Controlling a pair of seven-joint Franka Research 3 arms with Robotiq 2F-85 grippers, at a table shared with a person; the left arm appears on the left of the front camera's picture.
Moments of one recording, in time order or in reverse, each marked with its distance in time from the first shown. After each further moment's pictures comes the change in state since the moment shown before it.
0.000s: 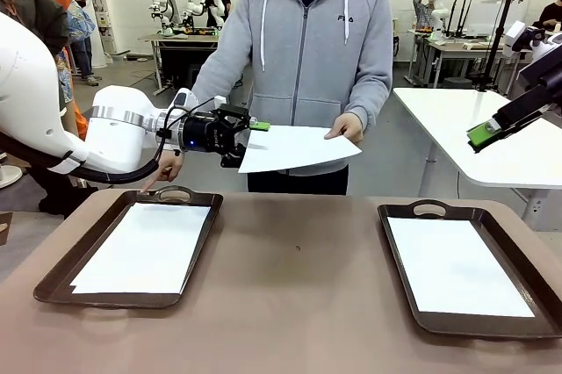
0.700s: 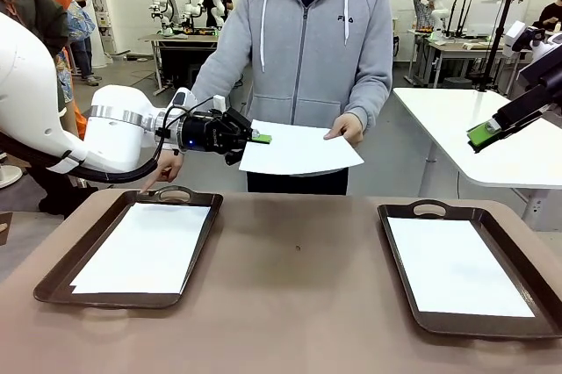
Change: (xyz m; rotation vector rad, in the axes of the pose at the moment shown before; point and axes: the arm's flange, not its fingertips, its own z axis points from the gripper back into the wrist) left arm 0.000 -0.001 0.001 0.003 -0.001 -0.002; right arm 0.000 0.000 0.000 0.000 0.000 0.000
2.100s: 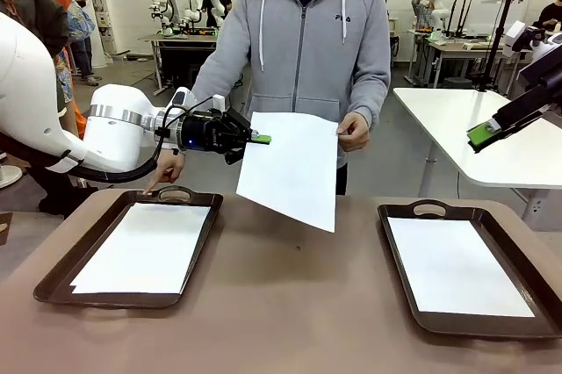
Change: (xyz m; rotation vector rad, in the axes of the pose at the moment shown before) left arm 0.000 -0.001 0.001 0.005 0.000 -0.002; right arm 0.000 0.000 0.000 0.000 0.000 0.000
